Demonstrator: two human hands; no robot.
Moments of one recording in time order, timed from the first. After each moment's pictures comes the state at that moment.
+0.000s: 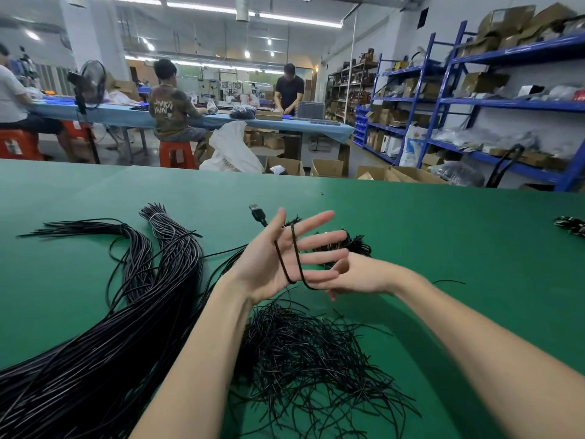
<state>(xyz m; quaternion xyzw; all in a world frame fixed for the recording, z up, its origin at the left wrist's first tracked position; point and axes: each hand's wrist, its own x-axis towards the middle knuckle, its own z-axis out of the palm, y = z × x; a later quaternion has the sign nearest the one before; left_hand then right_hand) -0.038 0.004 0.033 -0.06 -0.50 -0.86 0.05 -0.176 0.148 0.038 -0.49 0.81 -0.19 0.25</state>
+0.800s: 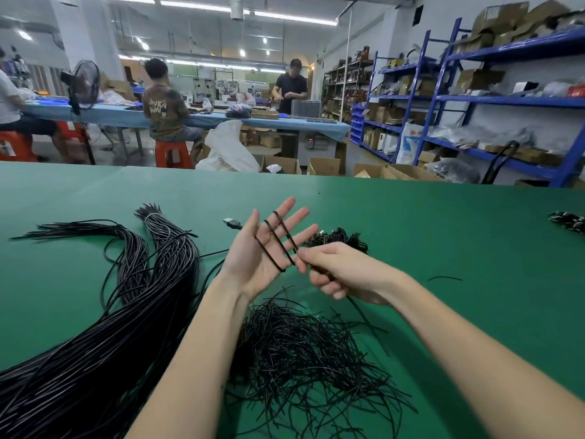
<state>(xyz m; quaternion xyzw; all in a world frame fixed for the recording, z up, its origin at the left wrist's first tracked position) -0.045 -0.007 0.025 0.01 -0.40 -0.90 0.18 -0.135 0.147 0.053 -0.42 0.69 -0.45 0.39</state>
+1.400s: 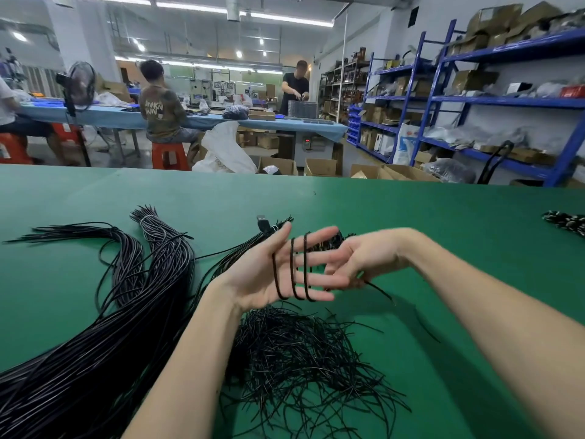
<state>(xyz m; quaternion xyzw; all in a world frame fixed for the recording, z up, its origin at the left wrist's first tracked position) -0.034 0.010 0.030 -0.10 -0.52 -0.85 -0.07 -0.186 0.159 0.088 -0.45 0.74 -0.16 0.47</state>
